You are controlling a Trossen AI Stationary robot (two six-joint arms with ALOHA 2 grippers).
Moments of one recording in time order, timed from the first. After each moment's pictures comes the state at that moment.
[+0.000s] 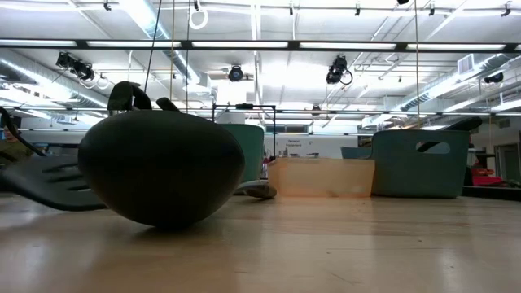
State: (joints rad) left arm -0.94 1.80 1.35 -0.91 -0.06 0.76; right arm -0.11 0.84 1.13 -0.57 -0.15 0.13
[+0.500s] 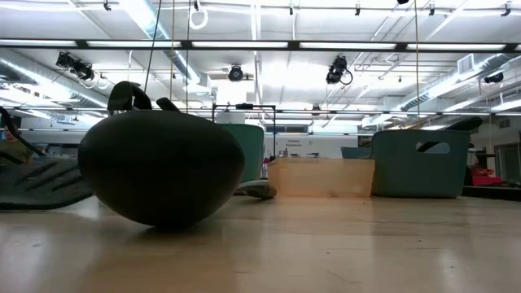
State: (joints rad) left arm -0.93 1.80 1.40 -0.97 0.00 0.70; right arm -0.11 0.84 1.13 -0.57 -0.15 0.13
